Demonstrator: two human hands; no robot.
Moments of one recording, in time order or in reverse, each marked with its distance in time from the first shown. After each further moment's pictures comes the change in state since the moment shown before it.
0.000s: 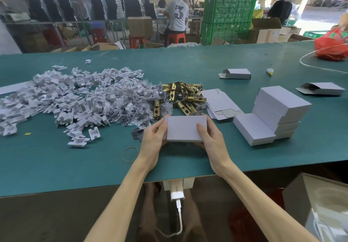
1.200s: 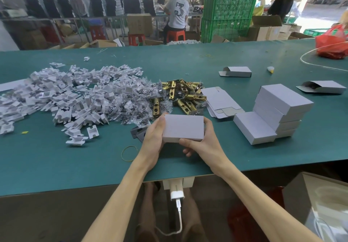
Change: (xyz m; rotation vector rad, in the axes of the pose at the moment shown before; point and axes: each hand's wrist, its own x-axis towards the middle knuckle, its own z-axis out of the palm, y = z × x) left_hand -0.001 0.000 0.000 0.030 -0.039 -0.043; right_hand -0.004 -0.001 0.004 -0.032 -0.183 0.037
